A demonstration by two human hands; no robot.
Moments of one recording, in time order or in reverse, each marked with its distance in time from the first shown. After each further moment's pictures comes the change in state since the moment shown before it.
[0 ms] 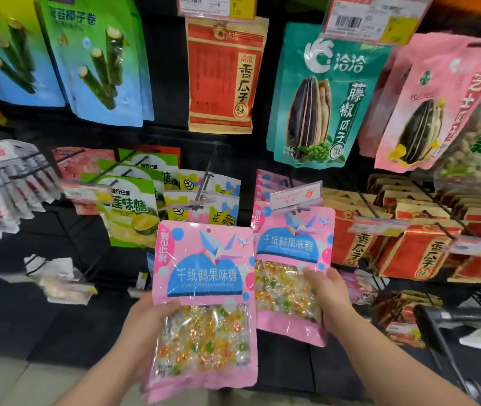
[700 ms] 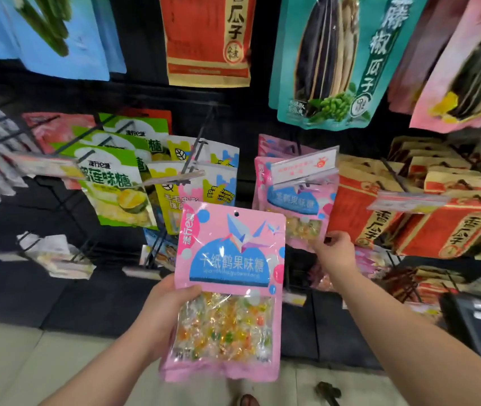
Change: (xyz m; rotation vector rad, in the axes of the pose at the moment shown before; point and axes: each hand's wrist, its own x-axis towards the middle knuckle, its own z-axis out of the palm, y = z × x) left_hand 0.024 -0.009 0.042 0.025 -0.156 -0.112; right_hand 0.084 0.011 0.006 -0.460 0.173 -0.129
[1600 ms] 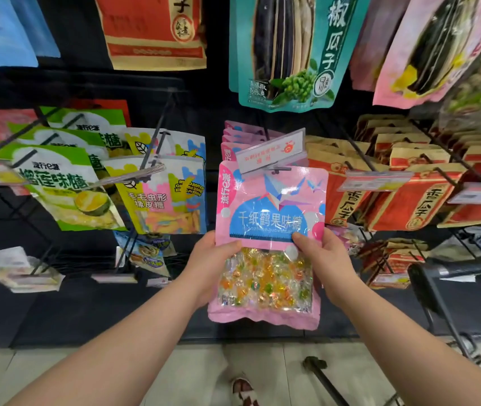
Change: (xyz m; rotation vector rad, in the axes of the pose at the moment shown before) left_hand 0.041 0.029 0.095 0.015 -0.202 -0.079; right_hand -0.053 0.000 -0.038 0.467 -0.274 -0.010
